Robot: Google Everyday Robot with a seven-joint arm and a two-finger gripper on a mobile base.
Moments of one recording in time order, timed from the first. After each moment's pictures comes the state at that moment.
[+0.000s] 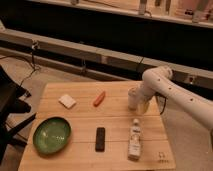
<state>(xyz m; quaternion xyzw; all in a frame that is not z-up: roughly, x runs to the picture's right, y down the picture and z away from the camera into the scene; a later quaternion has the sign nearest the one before) 0.201 0.088 0.838 -0.24 -0.13 -0.15 0.95</state>
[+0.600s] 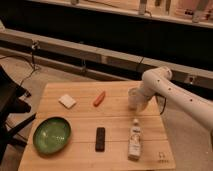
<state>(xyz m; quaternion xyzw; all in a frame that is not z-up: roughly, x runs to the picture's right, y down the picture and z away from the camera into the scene) 0.199 0.088 0.839 -0.24 -0.13 -0.15 0.95</state>
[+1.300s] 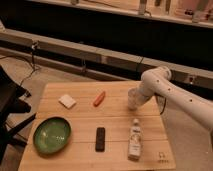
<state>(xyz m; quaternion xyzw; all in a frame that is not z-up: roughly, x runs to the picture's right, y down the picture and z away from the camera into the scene) 0.193 0.083 0.835 -0.23 -0.13 -0.17 0.95</state>
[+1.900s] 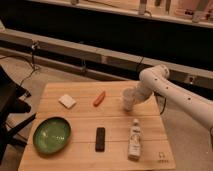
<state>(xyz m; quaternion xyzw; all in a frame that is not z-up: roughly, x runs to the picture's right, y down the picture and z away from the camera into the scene) 0.188 0.077 0.834 -0.23 -0.13 -0.17 0.95</state>
